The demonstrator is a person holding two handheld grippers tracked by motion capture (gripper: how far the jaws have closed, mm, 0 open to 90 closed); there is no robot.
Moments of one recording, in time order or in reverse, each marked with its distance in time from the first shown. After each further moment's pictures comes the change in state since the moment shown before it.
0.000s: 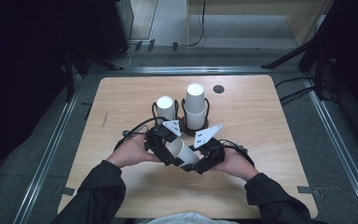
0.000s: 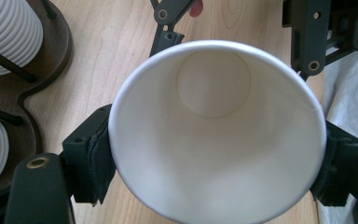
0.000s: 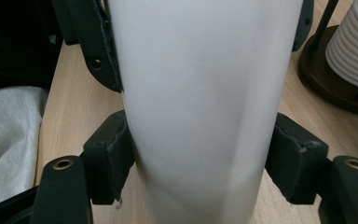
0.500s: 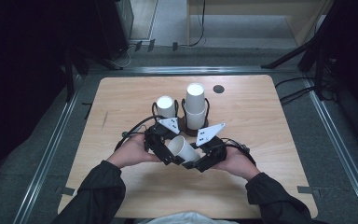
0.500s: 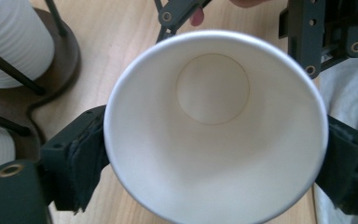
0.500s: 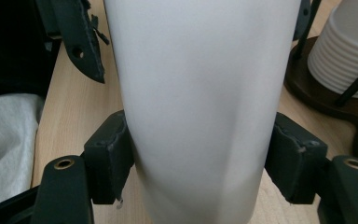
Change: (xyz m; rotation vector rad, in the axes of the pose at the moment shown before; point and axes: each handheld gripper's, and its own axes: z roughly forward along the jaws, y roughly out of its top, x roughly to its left) left arm 0.002 -0.002 -0.005 -0.084 0.006 -0.018; right arm -0.002 0.001 -0.008 -0.032 -0.022 -0.002
